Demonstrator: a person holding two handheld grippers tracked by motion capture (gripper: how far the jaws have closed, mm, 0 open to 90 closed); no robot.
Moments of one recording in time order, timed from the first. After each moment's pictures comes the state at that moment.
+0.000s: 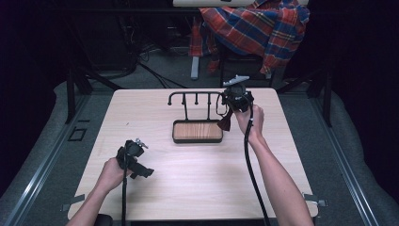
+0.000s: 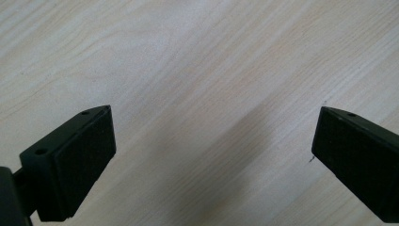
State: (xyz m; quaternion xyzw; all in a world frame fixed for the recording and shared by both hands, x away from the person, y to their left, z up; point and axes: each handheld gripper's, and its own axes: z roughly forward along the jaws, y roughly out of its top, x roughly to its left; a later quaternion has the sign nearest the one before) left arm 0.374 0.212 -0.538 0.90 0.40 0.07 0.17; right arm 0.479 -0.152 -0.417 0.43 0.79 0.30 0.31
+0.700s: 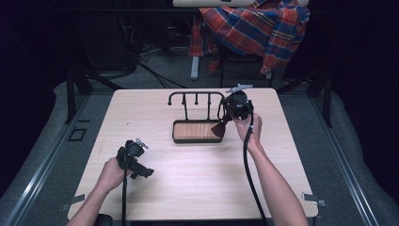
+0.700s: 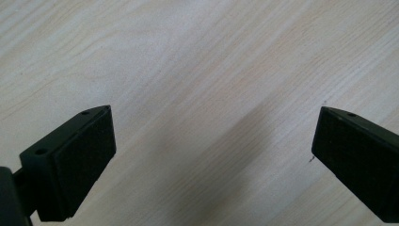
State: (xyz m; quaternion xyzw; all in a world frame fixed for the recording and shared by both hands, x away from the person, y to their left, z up) left arm 0.374 0.212 -0.538 0.90 0.40 0.07 0.17; right arm 0.478 -0.159 -0.448 0.46 0.78 0.34 0.26
